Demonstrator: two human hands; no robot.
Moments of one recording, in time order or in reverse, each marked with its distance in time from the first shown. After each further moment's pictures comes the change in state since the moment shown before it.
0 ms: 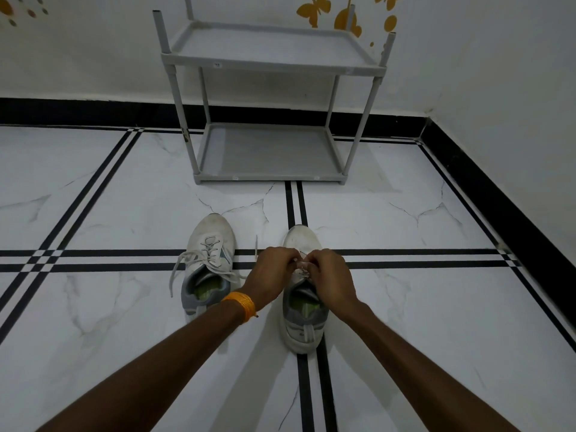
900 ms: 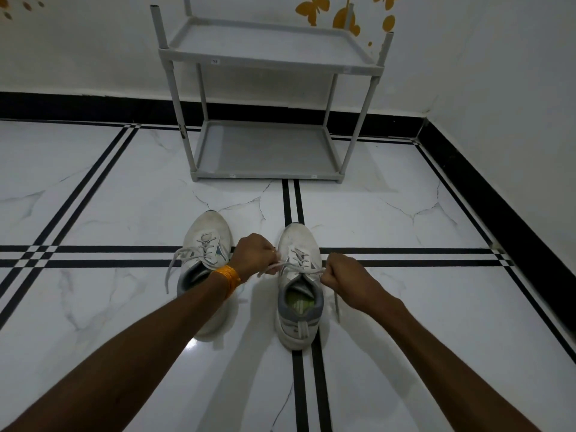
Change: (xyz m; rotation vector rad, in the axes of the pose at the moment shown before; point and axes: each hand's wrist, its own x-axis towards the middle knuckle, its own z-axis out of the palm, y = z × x) left_hand 0.012 -0.015 -0.029 -0.329 -0.145 -0.400; right_hand -0.001 0.040 -0.042 -0.127 -0.299 -0.179
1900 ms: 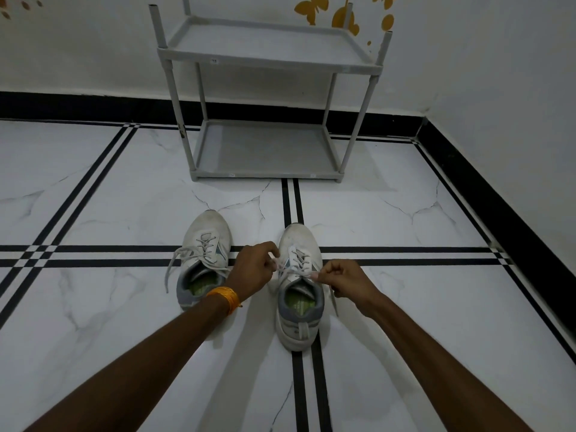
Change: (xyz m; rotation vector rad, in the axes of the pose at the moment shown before) left_hand -0.013 -0.025 0.016 0.202 0.159 0.285; right_hand 0.000 0.010 0.015 0.747 -0.015 0.314
